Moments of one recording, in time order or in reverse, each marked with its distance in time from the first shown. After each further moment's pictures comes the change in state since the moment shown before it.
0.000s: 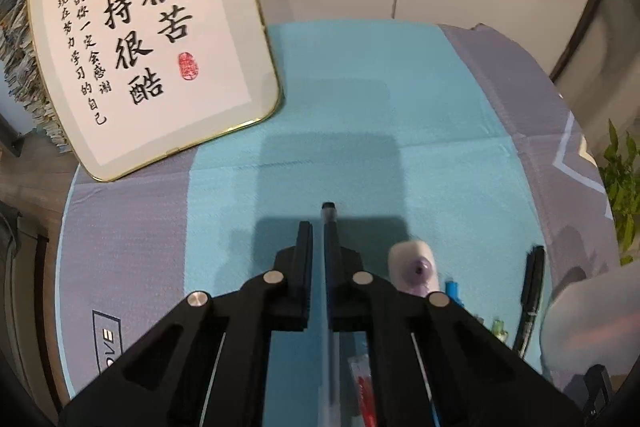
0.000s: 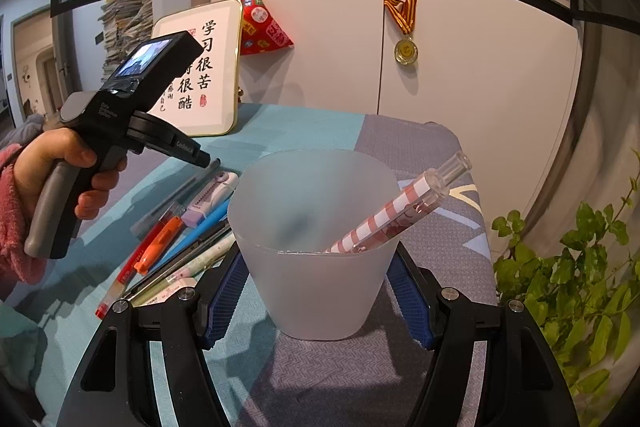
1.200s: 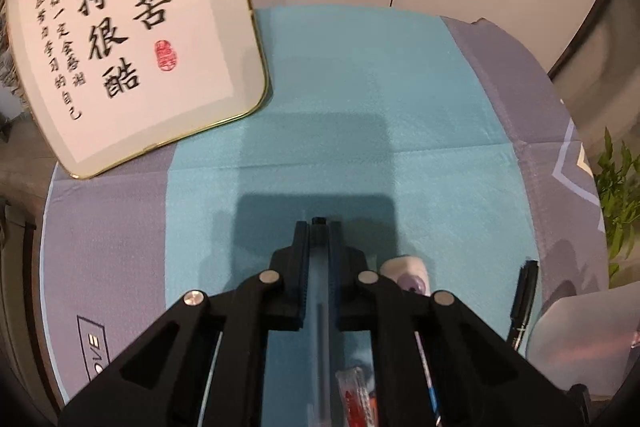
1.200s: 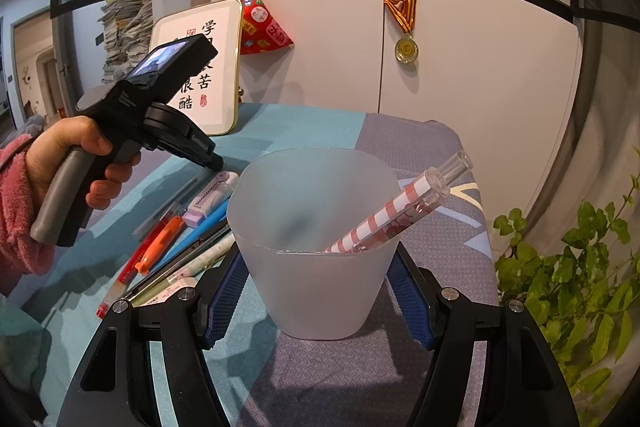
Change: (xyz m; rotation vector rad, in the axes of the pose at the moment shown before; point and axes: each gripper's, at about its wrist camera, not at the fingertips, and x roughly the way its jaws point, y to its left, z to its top) left arm 0.015 -0.007 0.017 -0.033 0.061 -0.040; right arm 0.001 0.002 -0.002 0.001 0.001 0.002
